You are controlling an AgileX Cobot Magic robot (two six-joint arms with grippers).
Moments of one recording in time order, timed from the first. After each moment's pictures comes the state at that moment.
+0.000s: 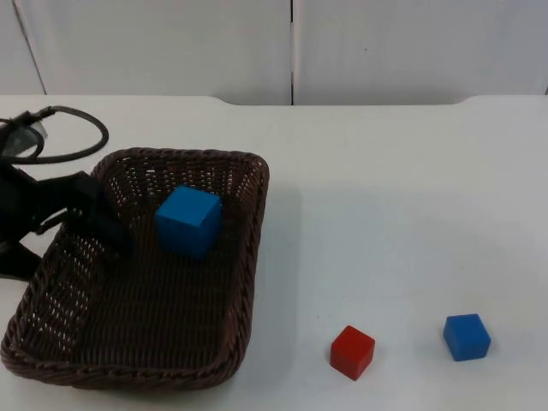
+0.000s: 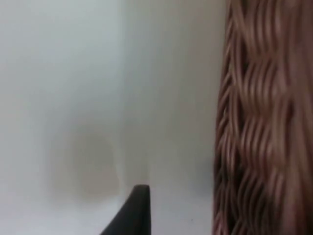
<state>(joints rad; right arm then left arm) 0.54 0.65 -0.65 0.37 0.69 -0.47 0.12 1.97 -0.94 -0.96 0.65 0.85</state>
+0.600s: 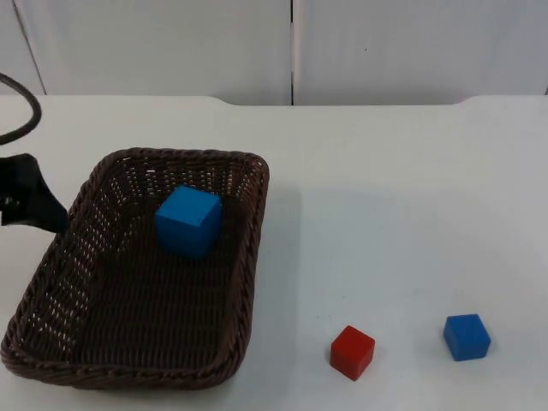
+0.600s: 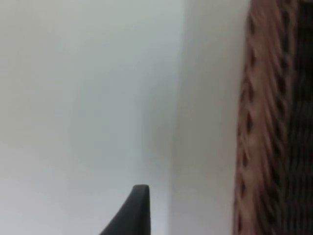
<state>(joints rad) 0.54 0.65 -0.65 0.37 0.63 -0.48 0.12 1.54 -0.63 -0.89 0.40 0.76</state>
